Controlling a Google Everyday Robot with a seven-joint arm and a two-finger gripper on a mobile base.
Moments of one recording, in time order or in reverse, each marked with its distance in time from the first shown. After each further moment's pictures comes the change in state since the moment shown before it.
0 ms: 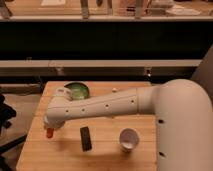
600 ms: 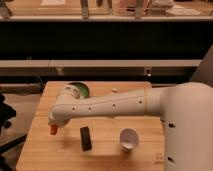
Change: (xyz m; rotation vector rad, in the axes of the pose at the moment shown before) arm 0.017 0.015 -0.018 0.013 0.029 0.047
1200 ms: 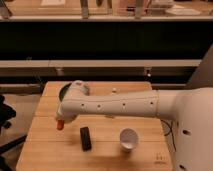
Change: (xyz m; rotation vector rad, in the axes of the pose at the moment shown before) arm 0.022 0.020 -0.025 0.013 0.024 0.049
